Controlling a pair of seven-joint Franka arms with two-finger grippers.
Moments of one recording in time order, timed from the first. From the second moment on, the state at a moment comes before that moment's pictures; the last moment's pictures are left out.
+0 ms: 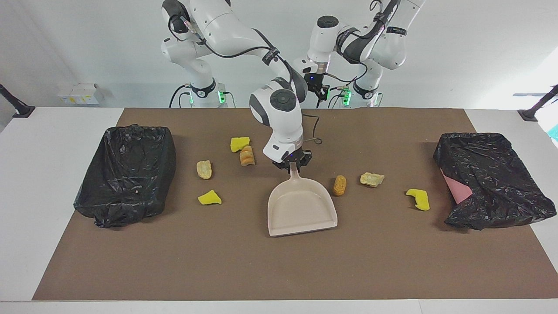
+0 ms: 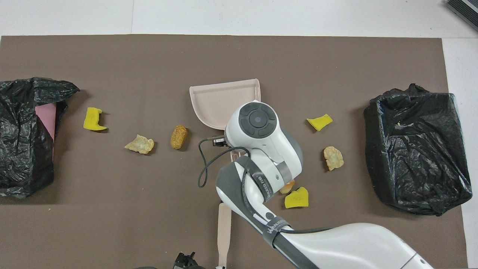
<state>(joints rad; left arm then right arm) -1.09 -0.50 0.00 -2.77 -0.03 2.41 -0.62 0.41 0.44 0.18 -1.66 0.03 2.19 0.44</state>
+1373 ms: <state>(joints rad) -1.12 -0.33 0.02 -2.55 -0.03 2.16 -0.99 0.25 0.41 0.18 -1.64 -0.15 1.91 -0.84</state>
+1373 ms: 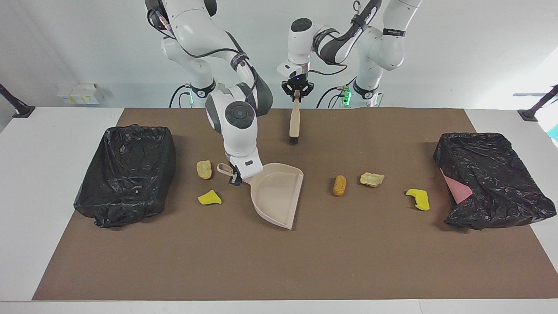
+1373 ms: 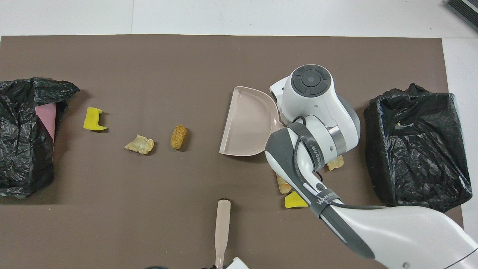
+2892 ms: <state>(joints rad) -0.04 -0.17 0.03 -2.33 0.14 2.17 -0.20 0.33 0.45 0.18 -1.66 -0.18 1.95 -0.90</state>
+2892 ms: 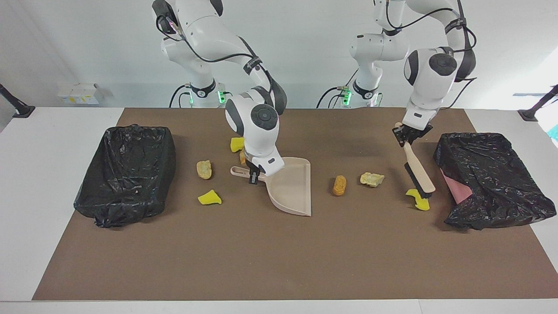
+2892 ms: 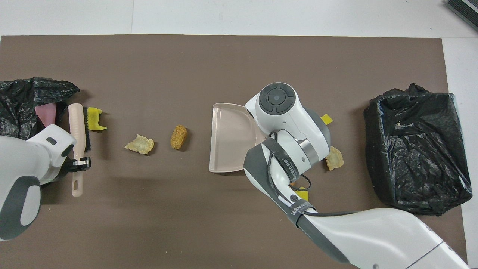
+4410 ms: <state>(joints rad) -0.51 -0.04 -0.01 -2.34 0.00 2.30 -0.32 0.33 0.44 0.18 -1.68 -0.19 1.95 -0.90</state>
